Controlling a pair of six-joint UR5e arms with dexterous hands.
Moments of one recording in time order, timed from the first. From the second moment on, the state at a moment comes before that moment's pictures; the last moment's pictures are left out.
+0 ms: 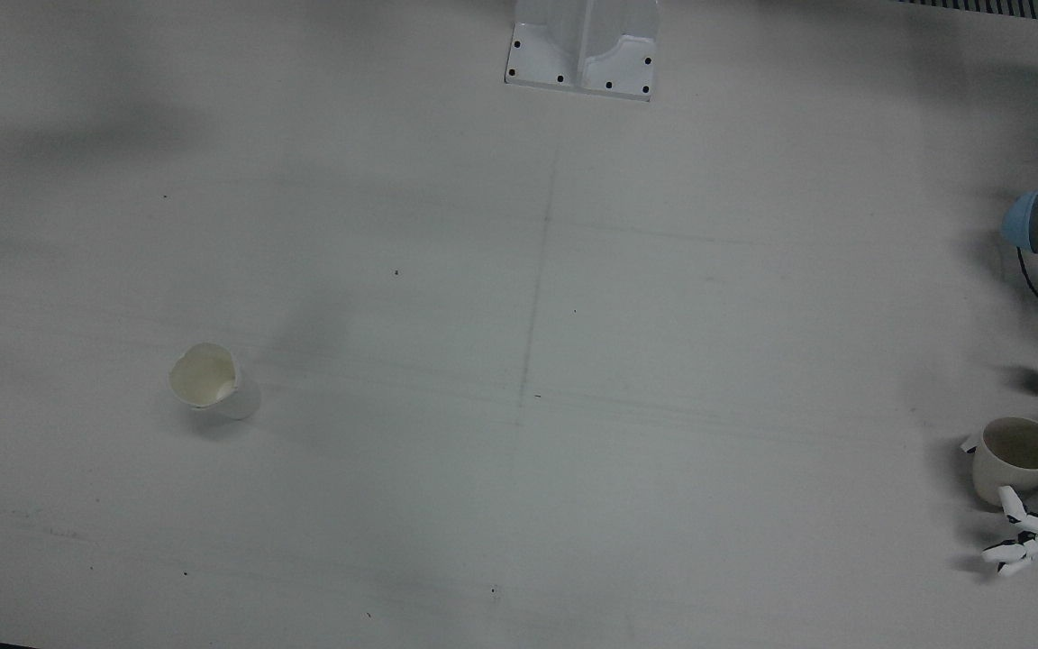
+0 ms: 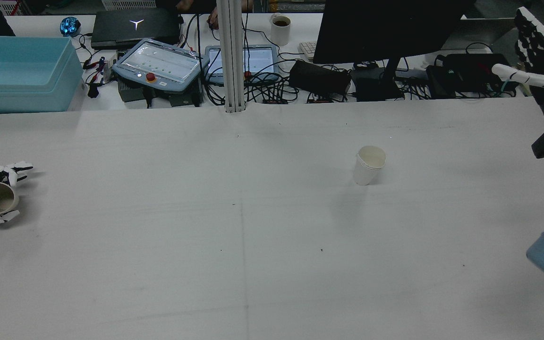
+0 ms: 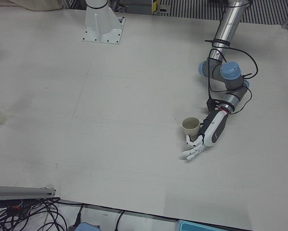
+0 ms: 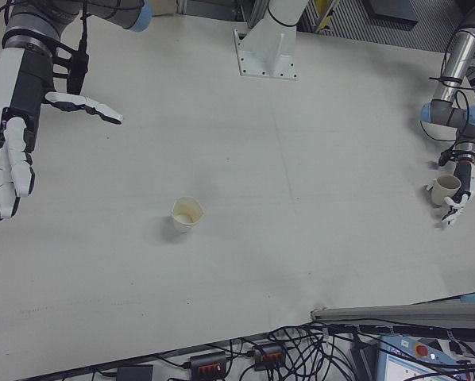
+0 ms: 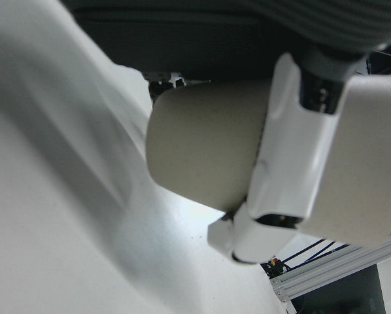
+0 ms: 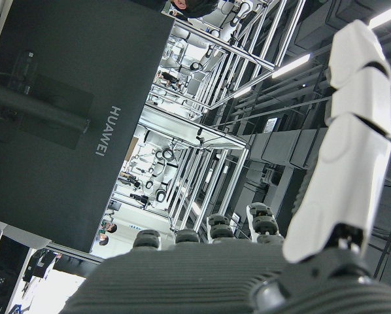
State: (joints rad) left arm -0.91 -1.65 -1.19 -0.58 1.34 0.61; right arm 1.11 -1.55 1.98 -3.38 -1.00 -0.43
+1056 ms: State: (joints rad) left arm -0.92 -1.61 -1.19 -0.52 1.27 0.32; right arm 1.11 -1.54 1.98 -3.39 -1.00 -0.43
